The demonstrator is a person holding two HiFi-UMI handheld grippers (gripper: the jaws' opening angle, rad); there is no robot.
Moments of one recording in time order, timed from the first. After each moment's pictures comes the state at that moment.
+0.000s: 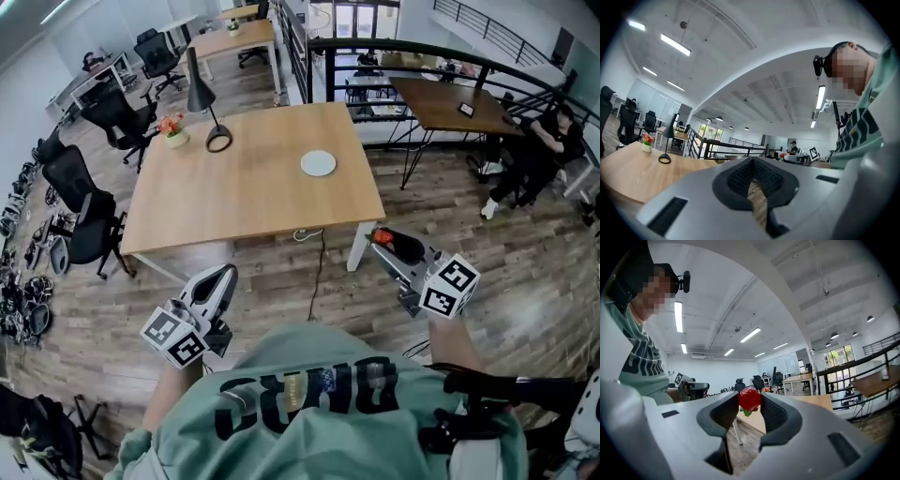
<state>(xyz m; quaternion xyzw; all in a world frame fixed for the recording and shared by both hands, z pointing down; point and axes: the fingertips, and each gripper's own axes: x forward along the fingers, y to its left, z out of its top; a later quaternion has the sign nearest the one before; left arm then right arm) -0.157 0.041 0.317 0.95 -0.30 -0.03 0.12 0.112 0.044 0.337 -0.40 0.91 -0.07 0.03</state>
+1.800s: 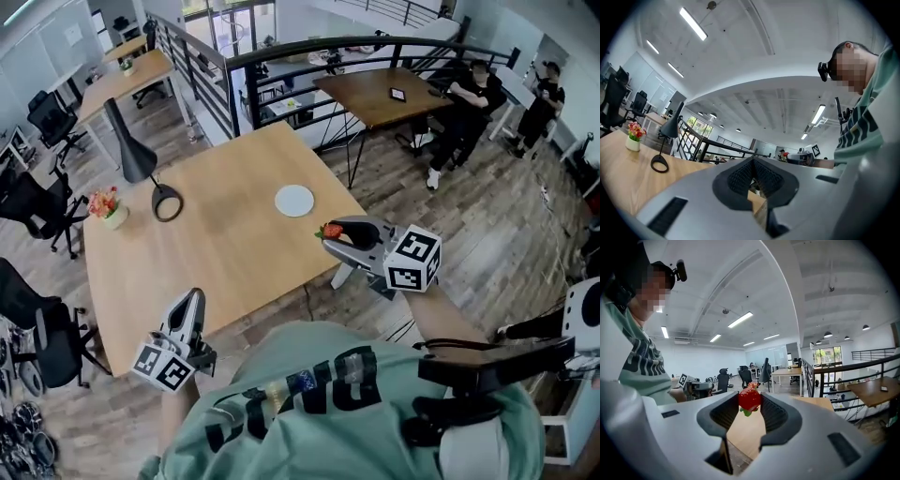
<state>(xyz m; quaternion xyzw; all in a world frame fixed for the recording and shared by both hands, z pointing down) -0.286 -0.267 0.362 0.96 -0.21 -0.06 0.17 -0.031 -0.206 0.335 -0.47 0.88 -0.09 -0.05</state>
